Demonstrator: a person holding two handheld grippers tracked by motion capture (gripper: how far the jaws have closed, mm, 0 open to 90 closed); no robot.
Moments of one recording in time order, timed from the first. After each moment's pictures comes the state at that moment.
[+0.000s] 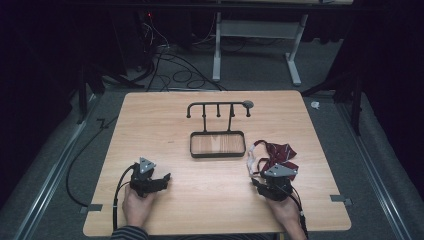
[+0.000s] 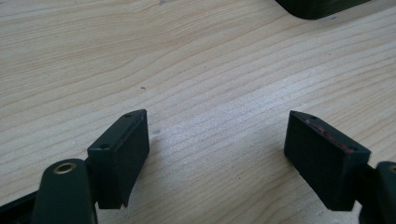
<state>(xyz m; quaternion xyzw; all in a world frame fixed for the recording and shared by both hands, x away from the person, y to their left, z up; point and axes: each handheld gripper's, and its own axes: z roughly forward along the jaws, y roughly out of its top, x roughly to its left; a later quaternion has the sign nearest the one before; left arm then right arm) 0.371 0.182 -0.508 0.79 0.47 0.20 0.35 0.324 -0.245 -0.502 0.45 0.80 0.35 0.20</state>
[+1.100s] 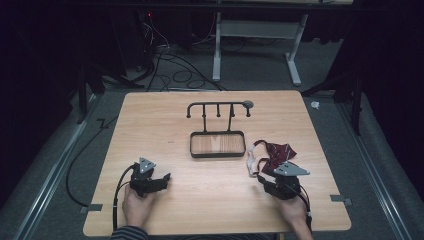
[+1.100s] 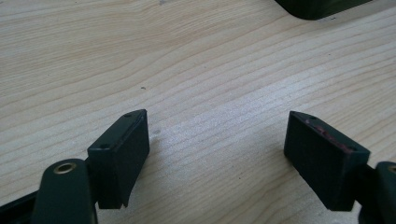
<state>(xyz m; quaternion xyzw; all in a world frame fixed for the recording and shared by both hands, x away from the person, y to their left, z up) 0.371 0.182 -0.508 0.79 0.47 0.20 0.35 0.318 -0.263 -0.483 0.45 0.77 0.39 0.22</state>
